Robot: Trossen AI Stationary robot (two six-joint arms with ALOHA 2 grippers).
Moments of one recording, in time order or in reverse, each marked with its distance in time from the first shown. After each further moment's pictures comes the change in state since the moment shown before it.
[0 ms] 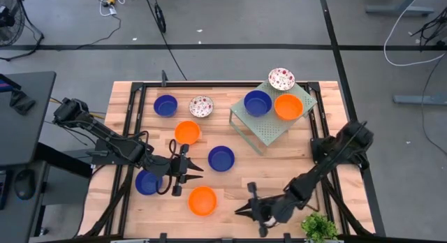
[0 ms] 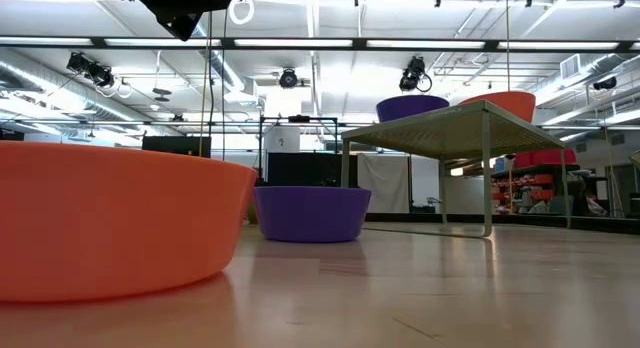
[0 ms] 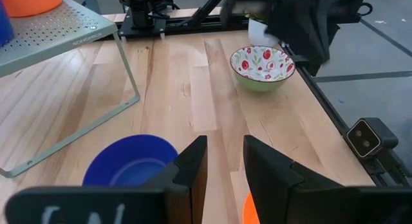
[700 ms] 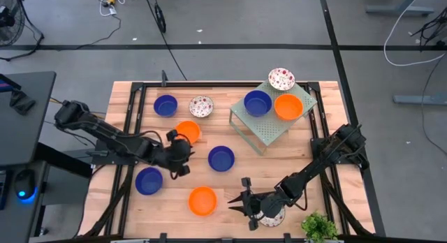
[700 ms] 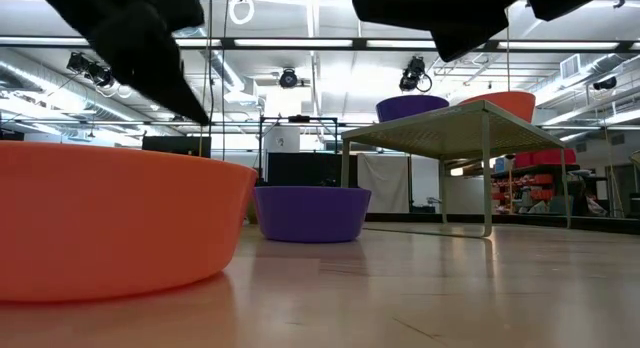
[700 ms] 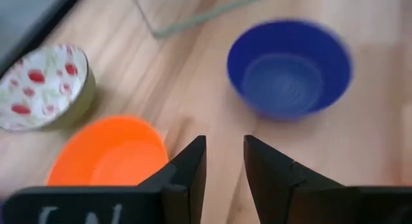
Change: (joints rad) left arm 0.123 0.048 0.000 -0.457 -0.239 -0.315; right arm -0.064 0.084 0.001 0.040 0.000 0.062
